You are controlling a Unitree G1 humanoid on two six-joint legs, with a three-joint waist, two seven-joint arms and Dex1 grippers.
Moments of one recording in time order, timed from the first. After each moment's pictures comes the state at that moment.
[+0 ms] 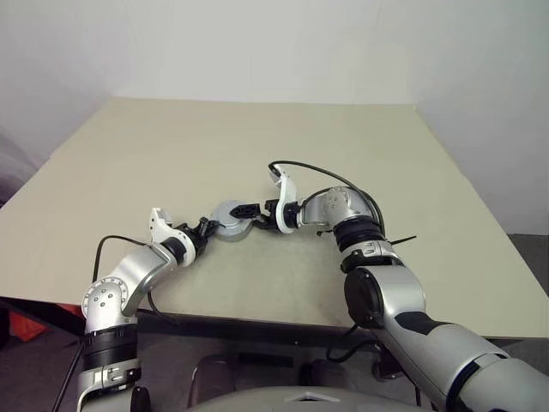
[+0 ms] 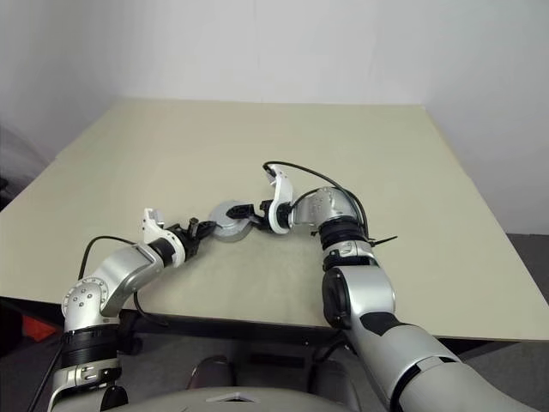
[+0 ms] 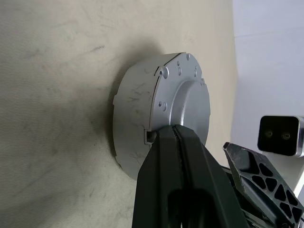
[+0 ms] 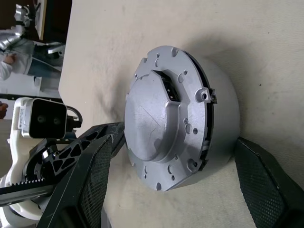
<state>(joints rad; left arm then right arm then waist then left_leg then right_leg) -0.19 0.22 0.33 -0.01 -1.70 0.89 0.55 -0.97 0.05 -0.27 0.81 0.41 1.17 0.44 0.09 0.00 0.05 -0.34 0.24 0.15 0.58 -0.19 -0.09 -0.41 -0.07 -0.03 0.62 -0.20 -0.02</state>
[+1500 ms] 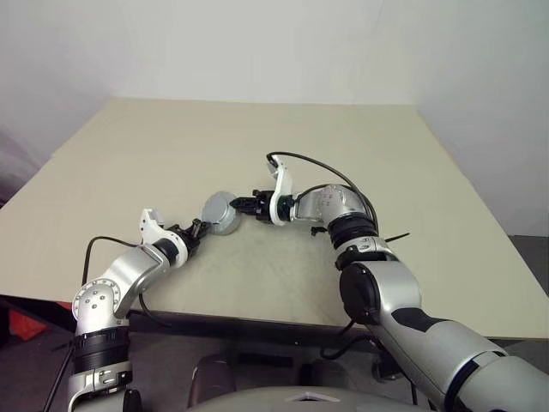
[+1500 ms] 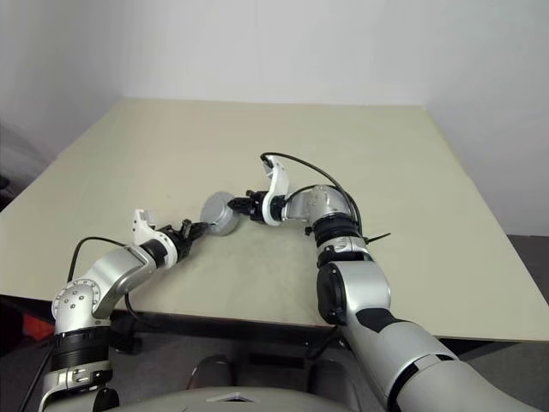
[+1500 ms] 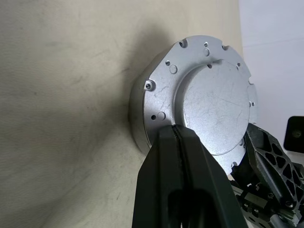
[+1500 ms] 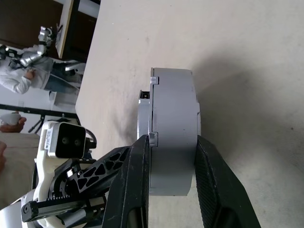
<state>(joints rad) -0.18 0.26 0.34 -0.02 -1.69 0.88 0.54 -1.01 0.08 -0.29 0.88 0.44 1.05 0.45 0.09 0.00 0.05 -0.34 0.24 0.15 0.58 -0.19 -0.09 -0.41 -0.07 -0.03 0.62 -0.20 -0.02</state>
